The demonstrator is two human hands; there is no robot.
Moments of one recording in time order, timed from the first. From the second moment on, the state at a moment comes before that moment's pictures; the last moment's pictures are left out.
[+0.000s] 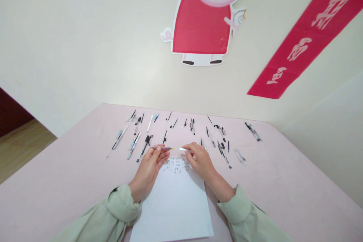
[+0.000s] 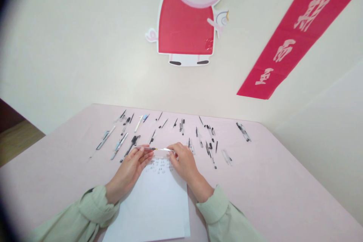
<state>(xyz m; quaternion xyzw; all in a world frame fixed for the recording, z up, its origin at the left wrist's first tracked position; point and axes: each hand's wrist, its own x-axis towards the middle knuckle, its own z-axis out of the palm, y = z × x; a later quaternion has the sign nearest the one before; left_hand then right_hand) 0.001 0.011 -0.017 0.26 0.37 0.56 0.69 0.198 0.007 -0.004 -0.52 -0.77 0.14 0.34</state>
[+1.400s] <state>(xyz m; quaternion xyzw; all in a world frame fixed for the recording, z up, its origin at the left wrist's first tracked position) 0.002 0.010 -0.010 0.31 0.37 0.50 0.72 0.181 0.001 0.000 -0.49 -0.74 0.28 0.37</state>
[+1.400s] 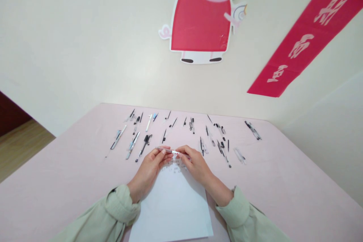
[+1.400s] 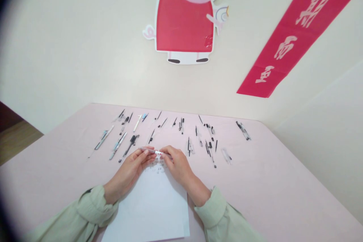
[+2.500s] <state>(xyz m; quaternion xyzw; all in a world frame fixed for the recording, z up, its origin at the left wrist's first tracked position) 0.000 0.011 -0.008 0.28 0.38 0.51 0.72 0.190 0.003 0.000 -0.55 -0.77 0.19 0.28</state>
